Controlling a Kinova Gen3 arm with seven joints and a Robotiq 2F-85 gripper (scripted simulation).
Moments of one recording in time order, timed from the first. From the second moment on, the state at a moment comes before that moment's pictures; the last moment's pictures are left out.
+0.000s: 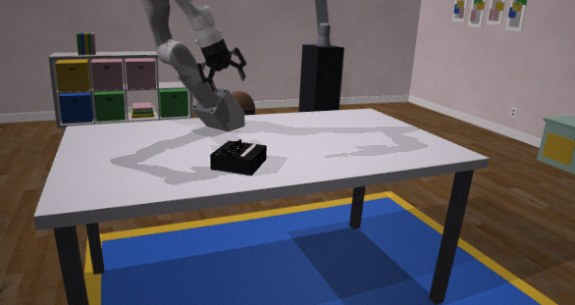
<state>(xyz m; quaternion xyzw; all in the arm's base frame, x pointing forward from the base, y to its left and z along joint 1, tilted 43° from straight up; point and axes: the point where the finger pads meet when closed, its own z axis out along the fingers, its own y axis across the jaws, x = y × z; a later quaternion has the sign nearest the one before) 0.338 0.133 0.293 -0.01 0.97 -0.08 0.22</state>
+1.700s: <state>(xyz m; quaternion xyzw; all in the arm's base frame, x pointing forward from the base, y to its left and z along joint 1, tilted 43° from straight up) 0.345 0.128 0.268 -0.01 0.96 -0.16 0.22</state>
